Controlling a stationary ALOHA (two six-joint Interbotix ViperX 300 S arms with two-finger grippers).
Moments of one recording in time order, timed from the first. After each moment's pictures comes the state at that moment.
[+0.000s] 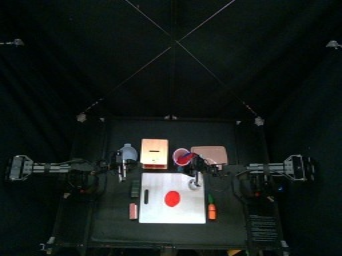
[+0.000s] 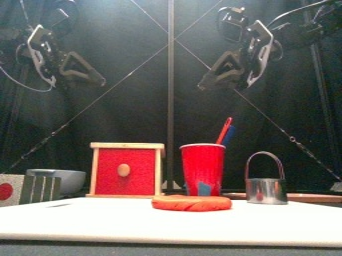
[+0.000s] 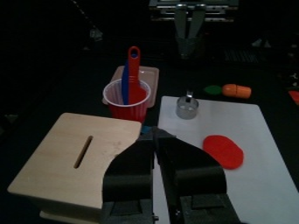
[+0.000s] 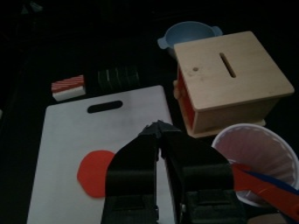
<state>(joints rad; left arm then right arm) 0.11 -0.73 1.16 -0.25 -0.23 0.25 -0.09 -0.37 0.83 -0.39 -0.08 0.47</state>
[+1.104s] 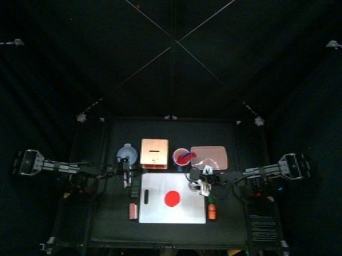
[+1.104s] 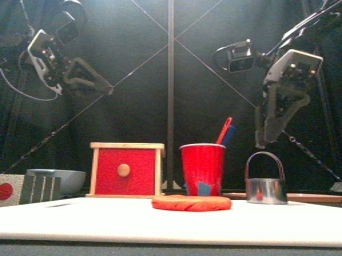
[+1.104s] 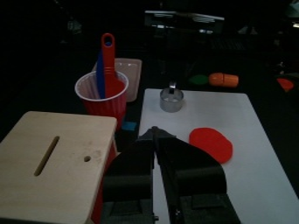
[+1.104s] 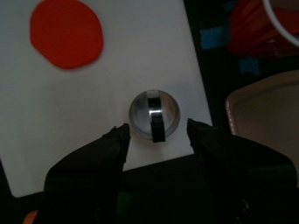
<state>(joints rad) 0.01 -0.54 1.17 -0.26 -0.40 0.24 0.06 -0.29 0.81 -0.26 0.55 0.46</state>
